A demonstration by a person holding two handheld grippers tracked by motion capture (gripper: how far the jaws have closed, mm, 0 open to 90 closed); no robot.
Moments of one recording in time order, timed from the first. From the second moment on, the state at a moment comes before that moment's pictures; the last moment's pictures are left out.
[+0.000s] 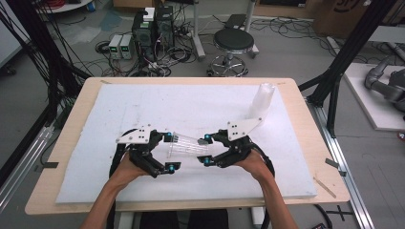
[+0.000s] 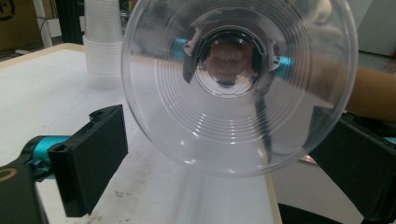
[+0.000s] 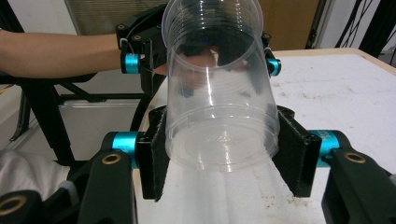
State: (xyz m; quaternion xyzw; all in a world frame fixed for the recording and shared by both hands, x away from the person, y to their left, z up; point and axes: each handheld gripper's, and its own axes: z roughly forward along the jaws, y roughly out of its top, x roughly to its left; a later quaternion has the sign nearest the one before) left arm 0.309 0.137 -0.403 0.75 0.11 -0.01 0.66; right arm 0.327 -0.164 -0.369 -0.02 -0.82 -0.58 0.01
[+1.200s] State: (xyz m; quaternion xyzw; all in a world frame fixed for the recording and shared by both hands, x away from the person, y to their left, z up) left arm 0.310 0.124 -0.402 0.71 0.10 -0.03 0.70; right arm 0.326 -0.164 -0.372 -0.01 -0.81 -0.59 0.01
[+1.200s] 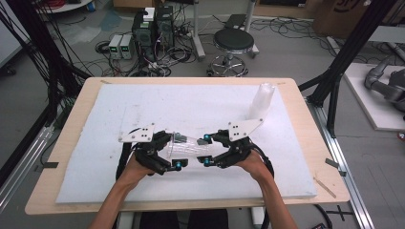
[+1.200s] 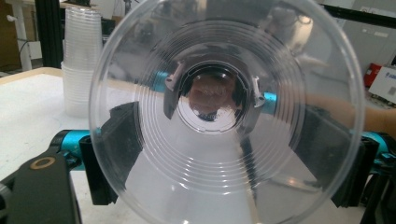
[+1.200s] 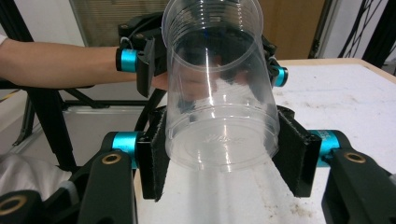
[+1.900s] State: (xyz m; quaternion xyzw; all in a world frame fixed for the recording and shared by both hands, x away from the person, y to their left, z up) left arm 0.309 0.128 -0.401 0.70 0.09 -0.02 0.71; right arm 0.327 -0.162 -0.376 -0.01 -0.81 -0.59 0.02
